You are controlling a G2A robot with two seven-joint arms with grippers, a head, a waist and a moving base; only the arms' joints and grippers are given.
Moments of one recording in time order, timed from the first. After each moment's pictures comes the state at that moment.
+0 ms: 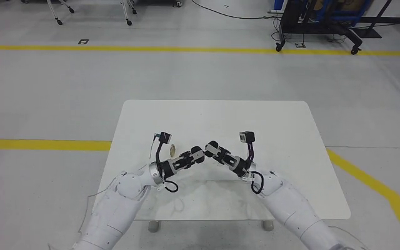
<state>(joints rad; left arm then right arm) 1.26 -1.23 -1.10 -1.34 -0.16 -0.65 -0.73 -1.18 -1.23 0.90 -1.12 0.25 -0.94 0.44</state>
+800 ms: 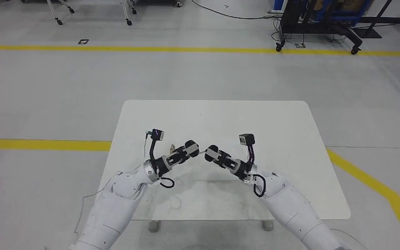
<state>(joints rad) 1.26 -1.22 -1.13 -1.34 -0.21 -0.66 -0.71 -1.20 -1.23 0.92 -1.14 0.27 -0.94 0.52</state>
